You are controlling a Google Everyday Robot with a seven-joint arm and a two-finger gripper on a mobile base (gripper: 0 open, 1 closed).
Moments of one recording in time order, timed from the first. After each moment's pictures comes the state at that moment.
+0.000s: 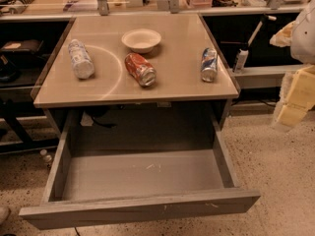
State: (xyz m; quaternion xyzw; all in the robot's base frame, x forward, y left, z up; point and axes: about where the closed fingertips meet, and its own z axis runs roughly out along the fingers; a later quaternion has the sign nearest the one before) arm 0.438 -0.216 0.979 -0.60 0.78 -0.04 0.16
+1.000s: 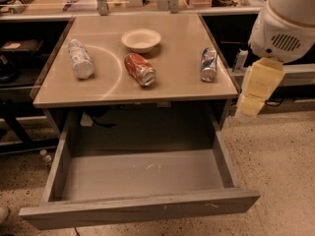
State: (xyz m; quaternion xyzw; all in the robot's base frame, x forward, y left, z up) arm 0.458 -0.186 0.965 -0.55 0.83 -0.04 0.11
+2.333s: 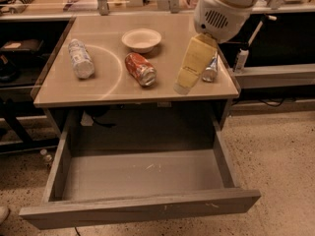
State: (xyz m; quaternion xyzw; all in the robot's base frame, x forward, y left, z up) arm 0.514 -0.093 0.971 -0.52 0.84 0.02 0.14
